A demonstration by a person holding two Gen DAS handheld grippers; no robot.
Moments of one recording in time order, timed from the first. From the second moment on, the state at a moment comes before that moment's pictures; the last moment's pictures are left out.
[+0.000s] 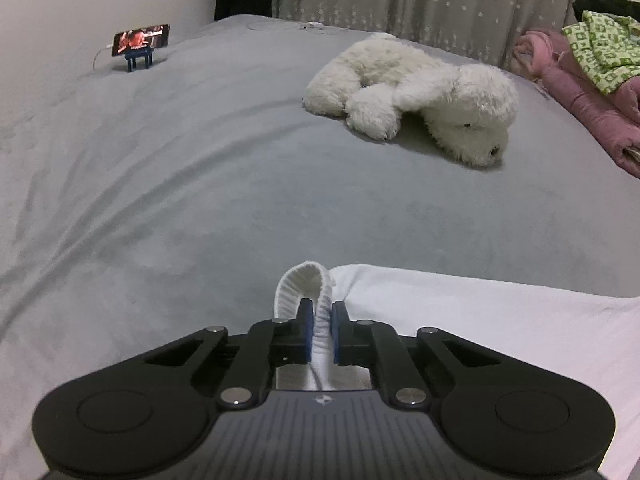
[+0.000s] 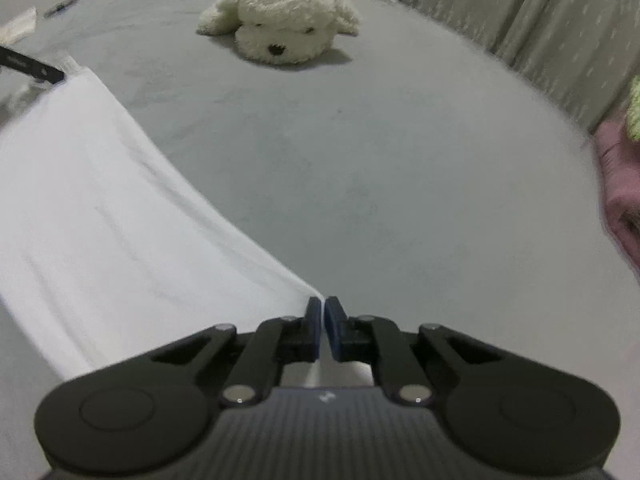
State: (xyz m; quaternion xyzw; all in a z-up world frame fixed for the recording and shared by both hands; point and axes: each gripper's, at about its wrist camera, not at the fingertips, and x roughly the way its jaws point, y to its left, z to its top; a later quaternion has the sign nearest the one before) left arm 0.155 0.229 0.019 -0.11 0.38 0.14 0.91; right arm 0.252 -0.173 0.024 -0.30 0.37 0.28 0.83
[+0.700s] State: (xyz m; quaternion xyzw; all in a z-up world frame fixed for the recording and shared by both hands) left arm 0.150 0.254 0.037 -0.14 0.37 0.15 0.91; right arm 0.280 -0.251 0.029 -0.18 0.31 0.02 0.93
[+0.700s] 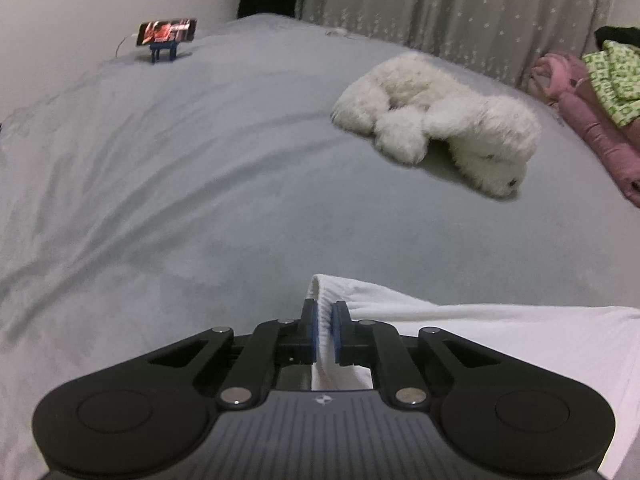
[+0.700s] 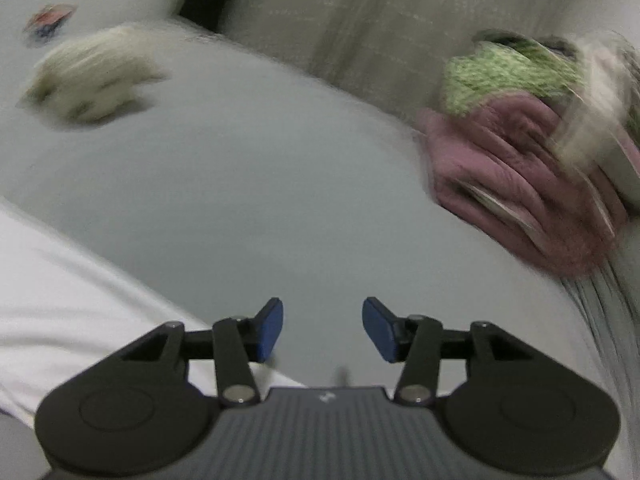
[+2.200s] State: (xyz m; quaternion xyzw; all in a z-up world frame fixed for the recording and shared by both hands) left arm 0.162 0.211 0.008 -0.08 0.41 0.10 0.90; right arm 0.283 -0.410 0.023 -0.07 0.40 -0.11 0.91
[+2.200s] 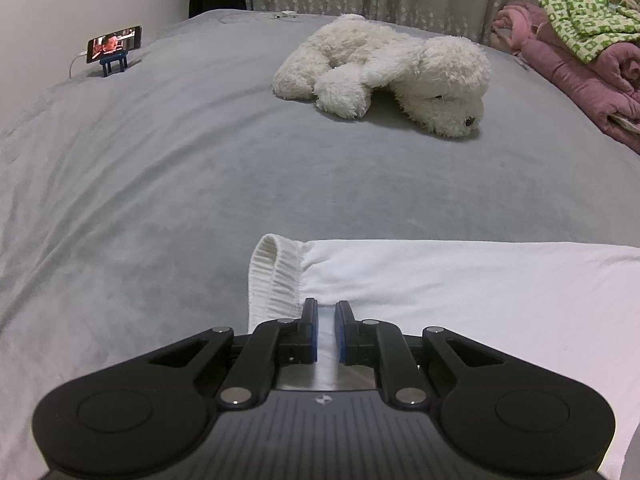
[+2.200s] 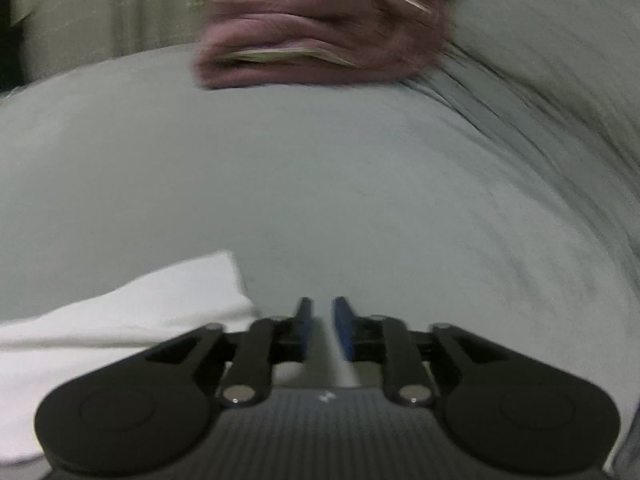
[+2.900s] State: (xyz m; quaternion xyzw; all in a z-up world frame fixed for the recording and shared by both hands) left arm 0.163 0.212 0.006 -0.10 0.40 0.13 0.90; right arm 0.348 -0.377 0.008 -0.12 0.40 -0.12 0.90
